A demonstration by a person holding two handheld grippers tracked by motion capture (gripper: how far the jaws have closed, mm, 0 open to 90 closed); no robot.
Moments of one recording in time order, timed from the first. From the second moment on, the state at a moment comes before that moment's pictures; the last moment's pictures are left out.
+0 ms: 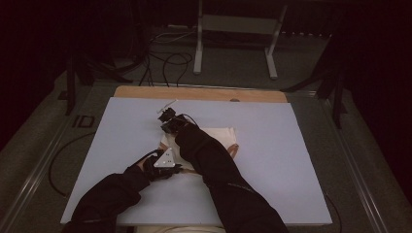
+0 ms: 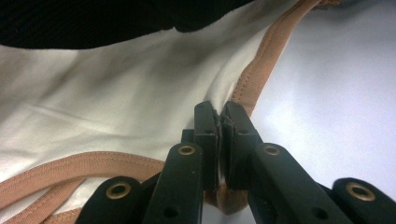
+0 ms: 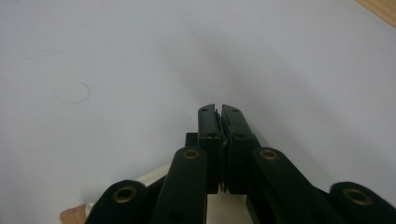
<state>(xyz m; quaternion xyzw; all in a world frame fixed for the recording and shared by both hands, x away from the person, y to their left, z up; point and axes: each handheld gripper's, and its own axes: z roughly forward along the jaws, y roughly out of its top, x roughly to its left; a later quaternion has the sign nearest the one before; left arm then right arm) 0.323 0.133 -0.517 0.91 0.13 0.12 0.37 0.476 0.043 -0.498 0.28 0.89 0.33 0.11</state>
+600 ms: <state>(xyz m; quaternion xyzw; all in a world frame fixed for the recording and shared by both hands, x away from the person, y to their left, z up) 0.319 0.131 -0.510 0.92 0.12 0.13 0.36 0.464 0.026 -0.471 0.27 0.89 0.35 0.11</state>
